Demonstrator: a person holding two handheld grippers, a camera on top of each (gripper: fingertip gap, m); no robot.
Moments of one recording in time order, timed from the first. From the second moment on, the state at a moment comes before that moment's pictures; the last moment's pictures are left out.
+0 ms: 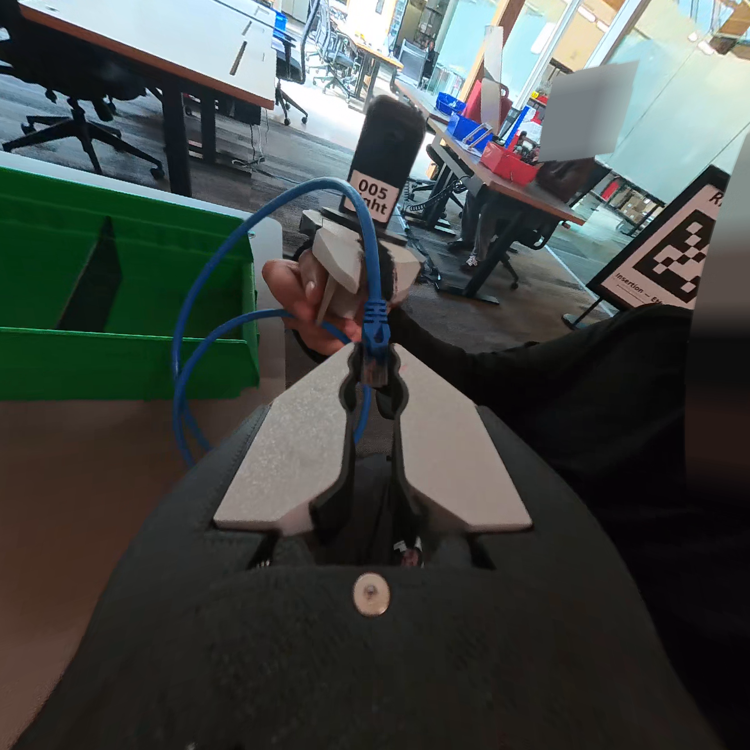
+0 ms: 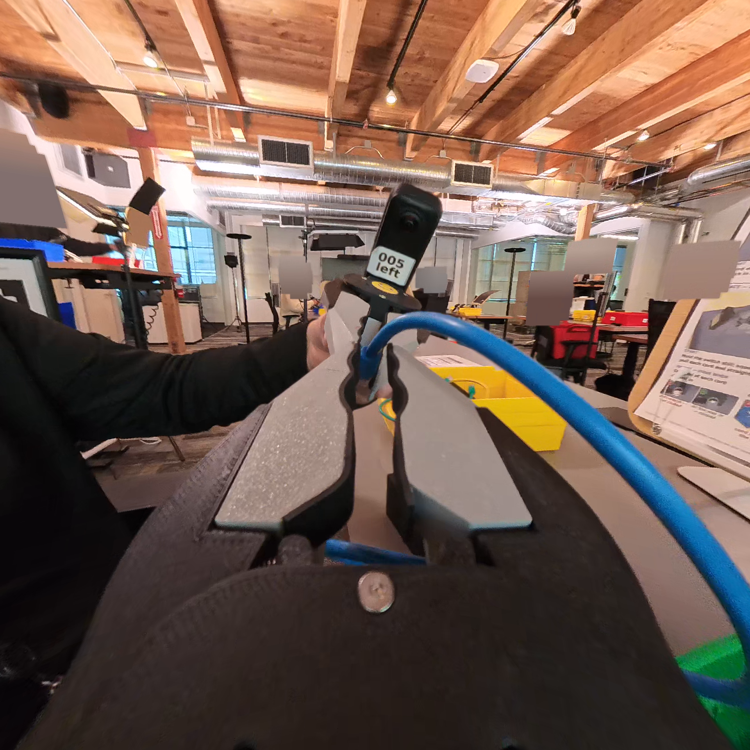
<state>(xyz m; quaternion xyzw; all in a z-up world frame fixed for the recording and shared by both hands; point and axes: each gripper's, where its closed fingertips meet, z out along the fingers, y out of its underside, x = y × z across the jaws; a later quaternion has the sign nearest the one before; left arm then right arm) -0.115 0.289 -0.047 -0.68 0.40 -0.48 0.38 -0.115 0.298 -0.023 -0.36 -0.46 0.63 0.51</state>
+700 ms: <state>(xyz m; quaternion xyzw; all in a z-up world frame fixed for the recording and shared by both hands) -0.136 0.309 -0.066 -0.72 0.39 -0.41 0.40 -0.147 0.308 -0.051 -0.43 -0.47 0.61 0.46</state>
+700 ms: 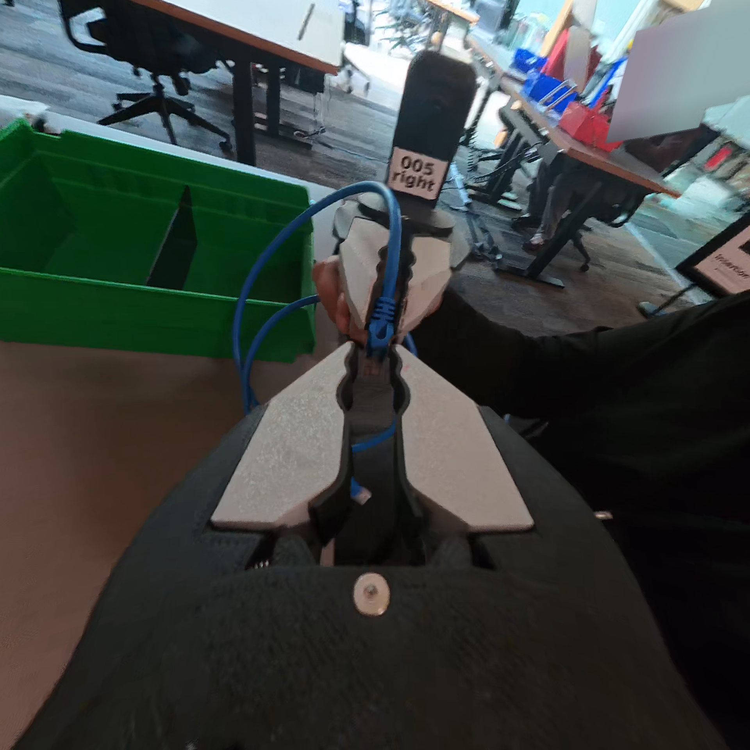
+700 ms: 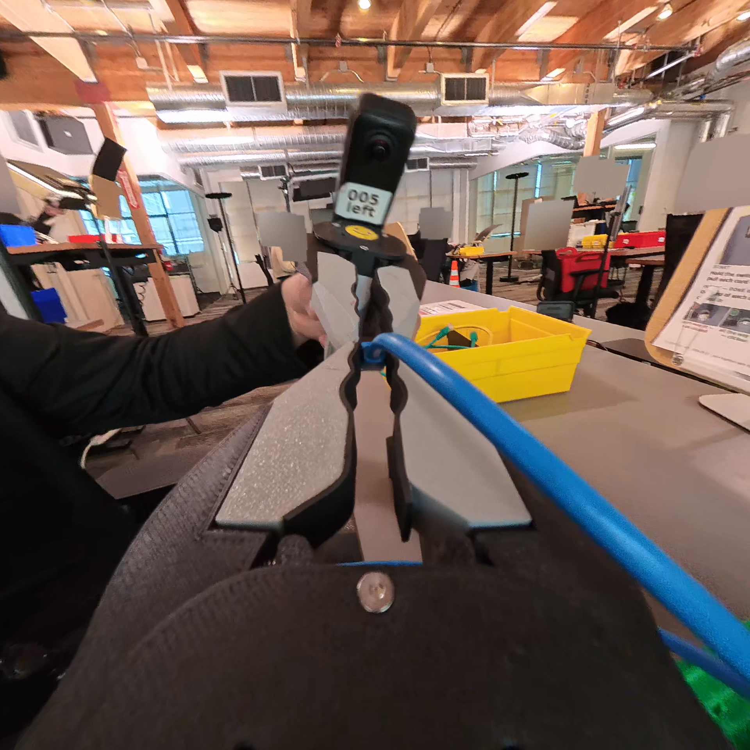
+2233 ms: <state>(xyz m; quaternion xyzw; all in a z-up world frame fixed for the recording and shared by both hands) -0.296 0.339 -0.229 -0.84 0.24 0.02 0.48 -0.210 0.337 -0.133 -0.60 -0.44 0.53 0.40</state>
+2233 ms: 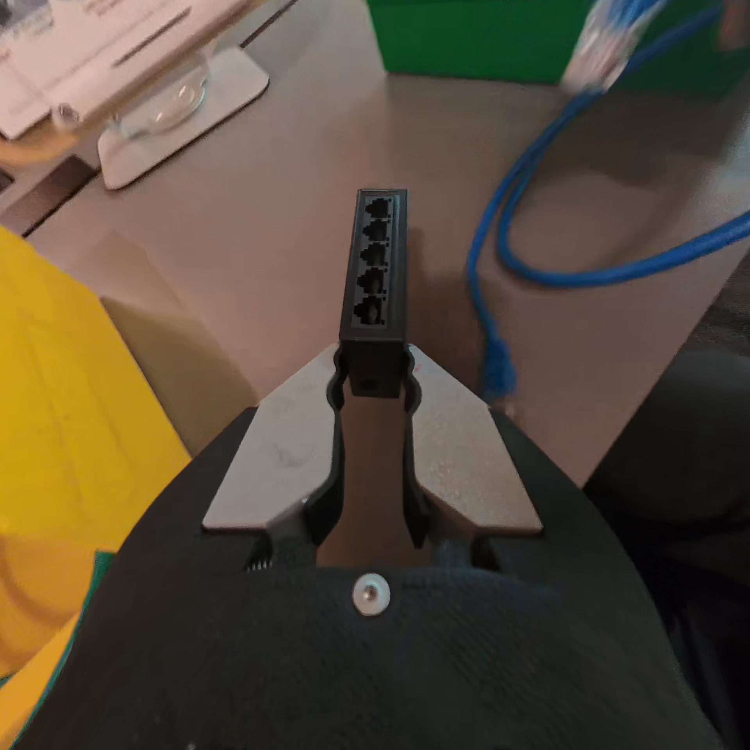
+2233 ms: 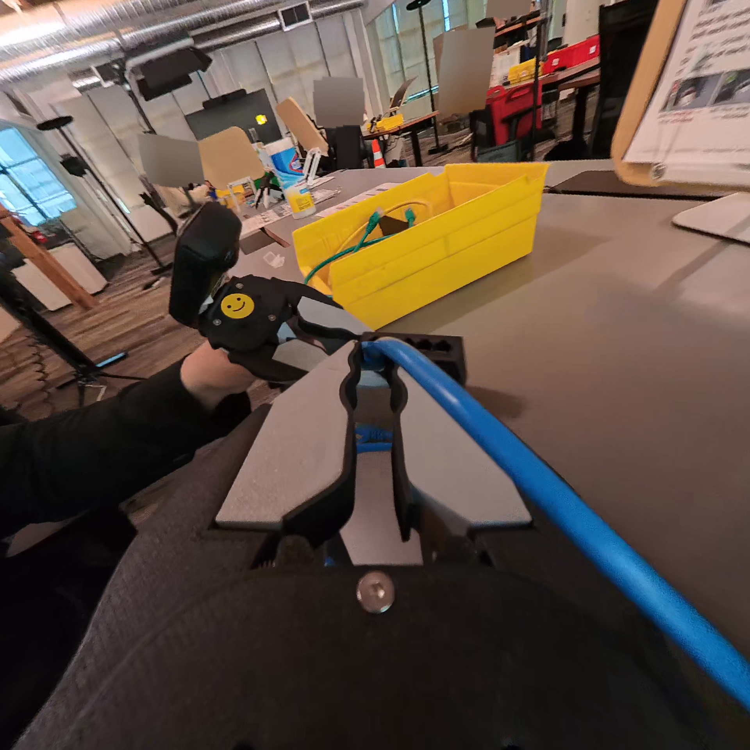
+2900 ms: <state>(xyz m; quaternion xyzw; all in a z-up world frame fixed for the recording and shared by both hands) -0.316 0.341 -0.248 -0.86 0.27 0.04 0.44 -0.178 0.335 -0.088 -0.56 -0.42 0.57 0.42</state>
